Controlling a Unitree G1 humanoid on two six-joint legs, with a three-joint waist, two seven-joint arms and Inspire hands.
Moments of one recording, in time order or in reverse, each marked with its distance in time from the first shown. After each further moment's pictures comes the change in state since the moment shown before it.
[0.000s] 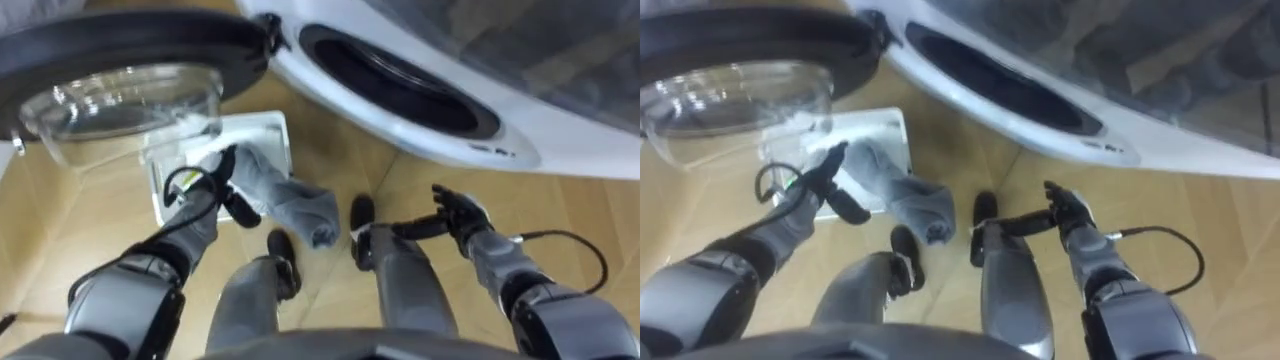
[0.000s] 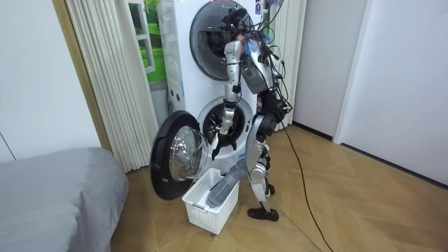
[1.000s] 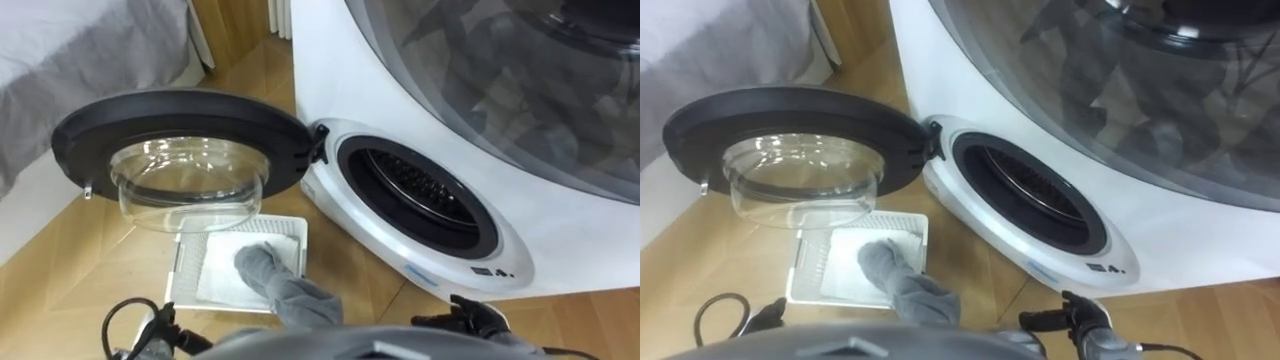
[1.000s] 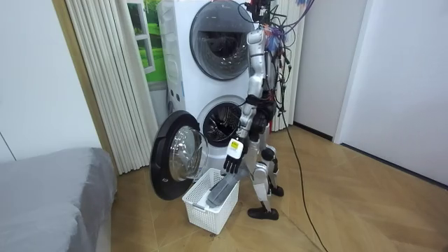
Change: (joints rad) left arm 0.518 0.020 0.293 -0.138 -0.285 0.142 -0.068; right arm 0.341 -0.007 -0.123 -0.034 0.029 0.082 0.067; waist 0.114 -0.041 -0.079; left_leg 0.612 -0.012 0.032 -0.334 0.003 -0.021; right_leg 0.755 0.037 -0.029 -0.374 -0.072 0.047
